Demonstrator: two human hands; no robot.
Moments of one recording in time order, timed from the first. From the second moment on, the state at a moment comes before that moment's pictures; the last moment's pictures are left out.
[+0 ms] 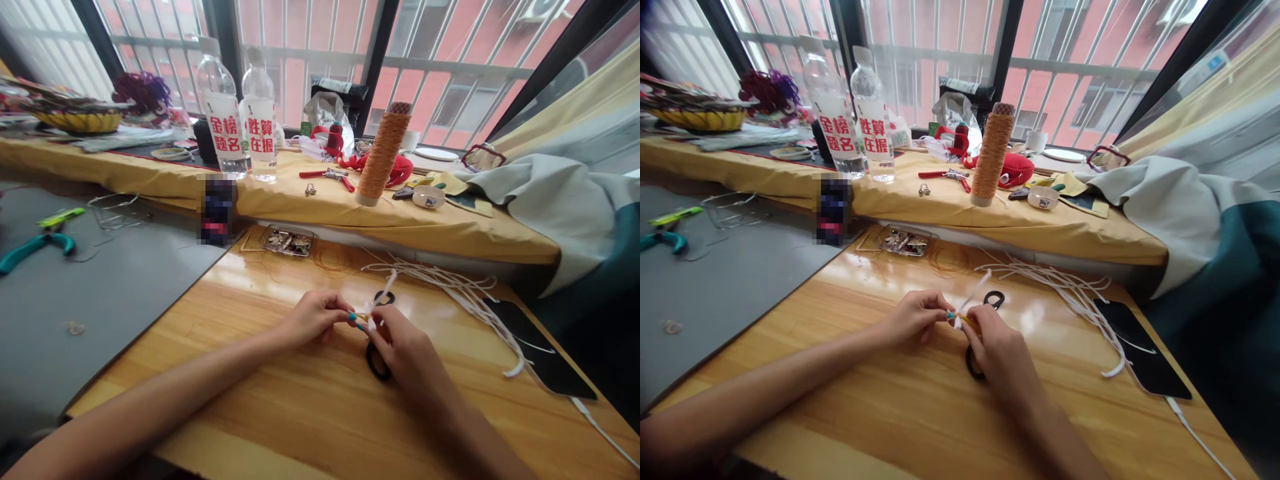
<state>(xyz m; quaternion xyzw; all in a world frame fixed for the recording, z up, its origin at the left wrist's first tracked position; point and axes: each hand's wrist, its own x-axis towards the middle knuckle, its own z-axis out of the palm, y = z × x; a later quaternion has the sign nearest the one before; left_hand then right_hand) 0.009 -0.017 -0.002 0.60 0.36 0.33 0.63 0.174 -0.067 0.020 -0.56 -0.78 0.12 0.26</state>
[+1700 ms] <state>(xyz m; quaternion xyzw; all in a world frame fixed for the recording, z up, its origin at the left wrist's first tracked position) 0.007 -0.013 -0.004 0.64 0.31 0.34 0.61 0.179 -0.066 0.015 -0.43 -0.88 -0.09 0.18</state>
